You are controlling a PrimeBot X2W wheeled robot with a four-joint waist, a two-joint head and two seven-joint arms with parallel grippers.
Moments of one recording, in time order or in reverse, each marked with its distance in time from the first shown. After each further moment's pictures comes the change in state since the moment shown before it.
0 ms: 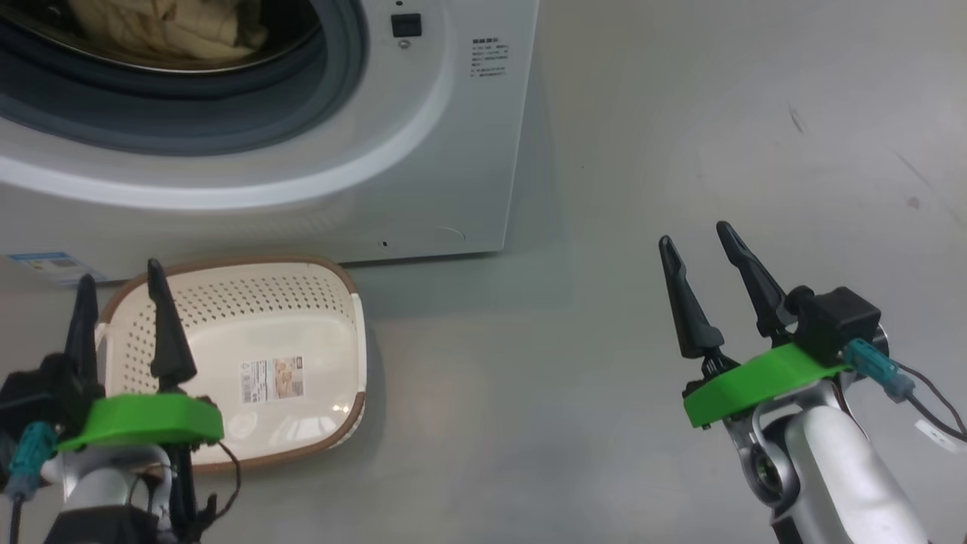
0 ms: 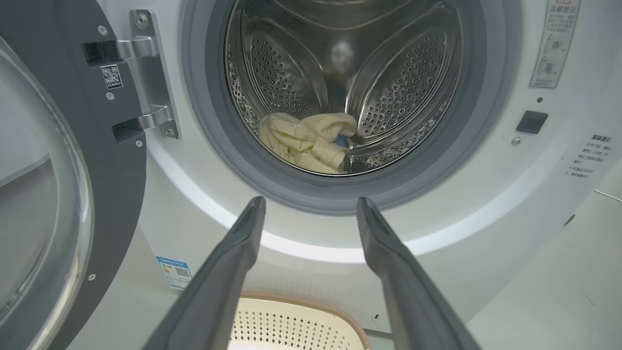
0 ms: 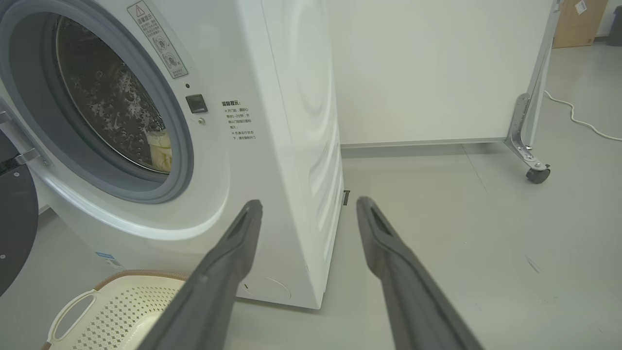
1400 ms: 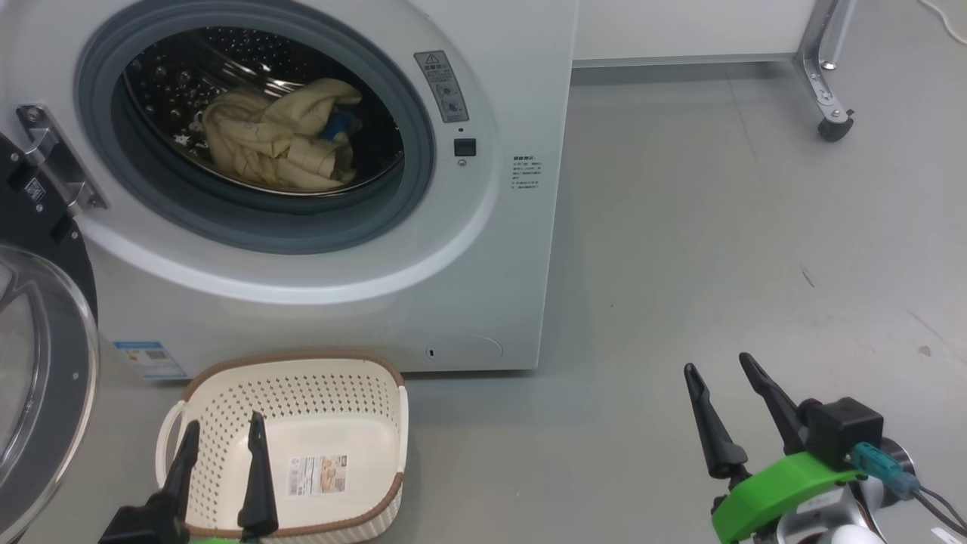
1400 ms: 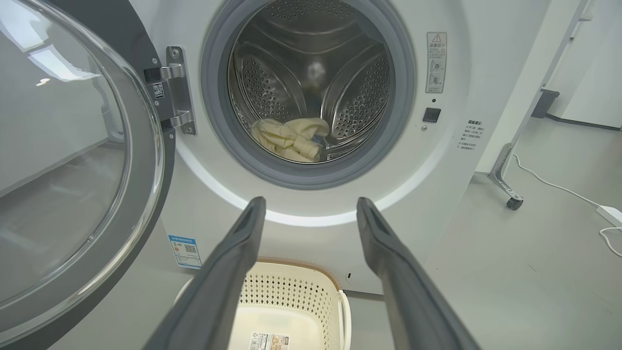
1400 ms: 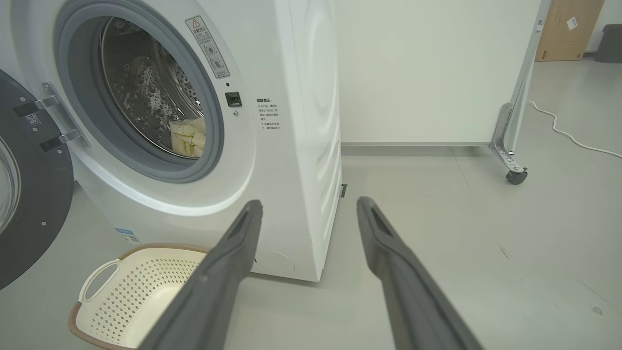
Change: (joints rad) left arm 0.348 -0.042 -0.096 -0.157 0.078 -0.010 0.028; right arm 0.304 0.000 -0.075 -0.118 -0.051 0.000 0.138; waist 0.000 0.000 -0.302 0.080
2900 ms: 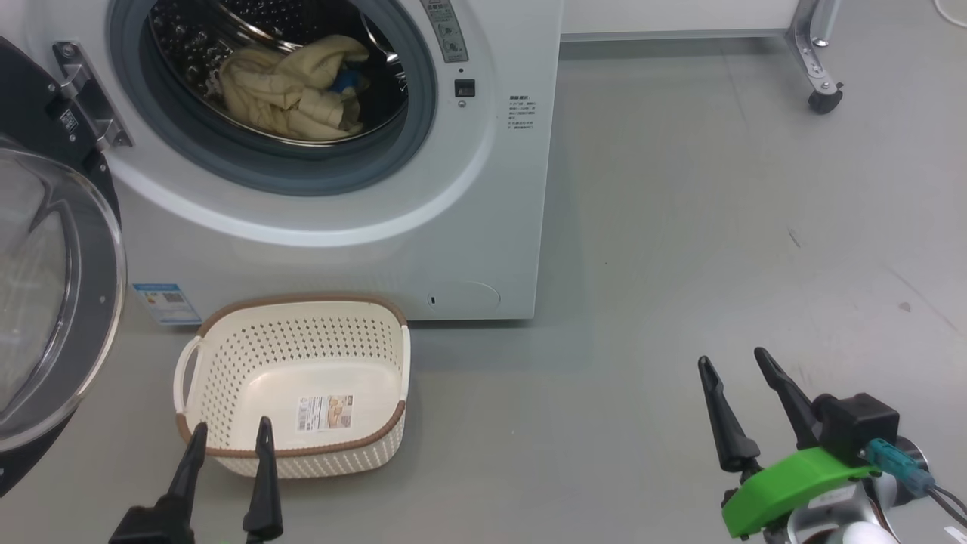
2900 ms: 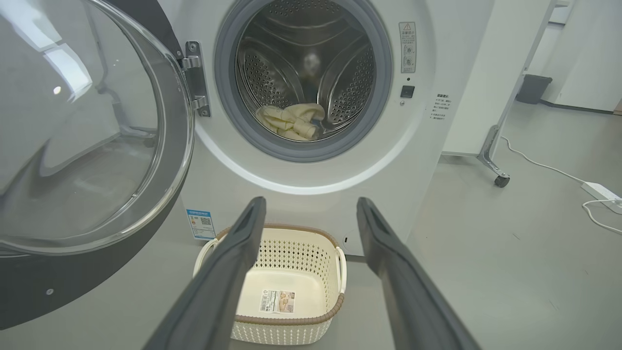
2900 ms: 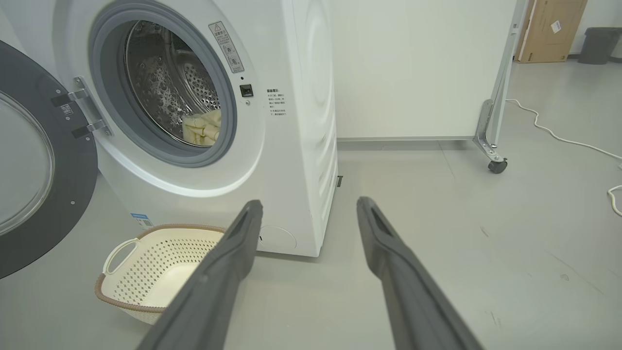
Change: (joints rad) left arm -0.003 0.022 -0.032 0.000 0.010 0.009 0.007; right arm 0.000 0.002 -0.025 -0.016 0.000 0.000 0.009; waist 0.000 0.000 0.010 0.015
